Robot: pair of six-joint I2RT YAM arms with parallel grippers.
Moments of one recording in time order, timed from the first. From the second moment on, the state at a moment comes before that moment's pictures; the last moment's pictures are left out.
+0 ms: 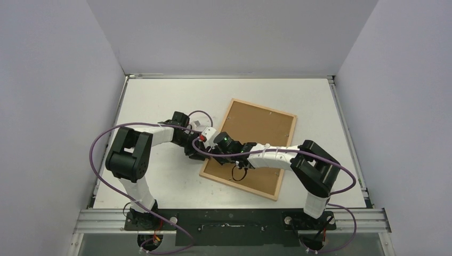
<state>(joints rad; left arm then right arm) -0.31 1.81 0.95 -0.41 0.63 -0.54 0.98 1.77 1.03 -0.03 0.15 -0.06</state>
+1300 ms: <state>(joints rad) -0.24 1.87 0.94 -0.38 0.77 -0.59 1.01 1.89 1.04 0.16 0.28 -0.33</state>
